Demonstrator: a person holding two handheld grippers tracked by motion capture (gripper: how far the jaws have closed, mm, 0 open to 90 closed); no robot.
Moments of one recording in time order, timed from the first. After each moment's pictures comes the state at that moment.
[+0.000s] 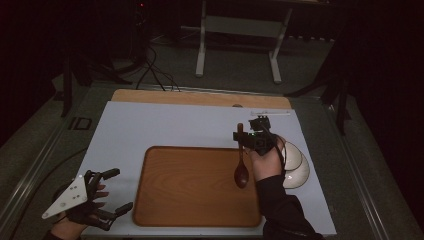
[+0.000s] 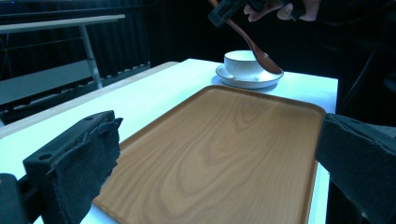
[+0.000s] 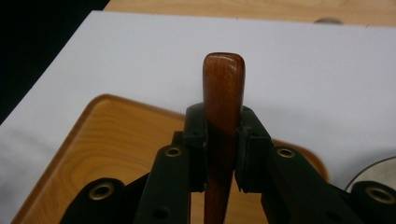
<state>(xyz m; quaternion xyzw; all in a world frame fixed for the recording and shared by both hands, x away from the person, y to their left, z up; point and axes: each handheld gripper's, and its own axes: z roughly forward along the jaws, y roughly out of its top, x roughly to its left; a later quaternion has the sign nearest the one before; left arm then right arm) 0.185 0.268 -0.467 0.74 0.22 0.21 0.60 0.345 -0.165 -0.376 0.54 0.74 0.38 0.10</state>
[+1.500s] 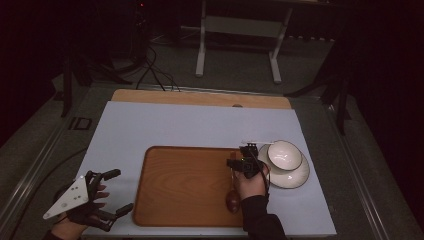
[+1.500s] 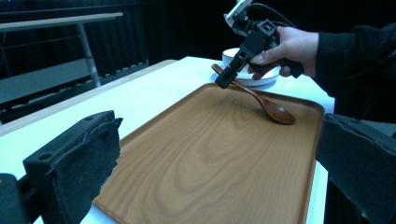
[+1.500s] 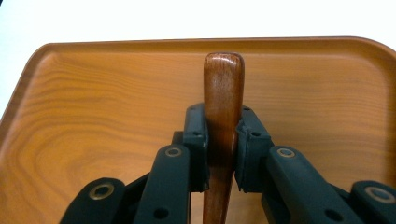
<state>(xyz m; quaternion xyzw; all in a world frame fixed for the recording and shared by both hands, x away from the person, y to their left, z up) 0.185 0.267 -0.468 0.74 0.22 0.20 0.60 0.335 -0.159 -0.480 0.61 0.71 0.34 0.04</state>
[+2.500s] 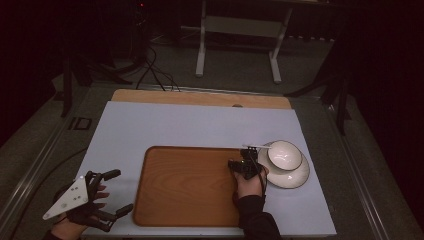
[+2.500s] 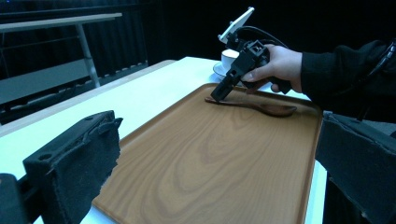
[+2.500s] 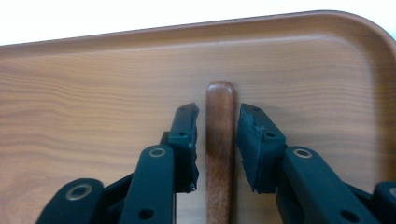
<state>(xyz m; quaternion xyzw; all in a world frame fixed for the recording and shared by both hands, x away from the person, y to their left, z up) 0.184 0.267 -0.467 0.75 0.21 0.20 0.60 0.347 -0.163 -0.514 0.64 0.69 0.32 0.07</state>
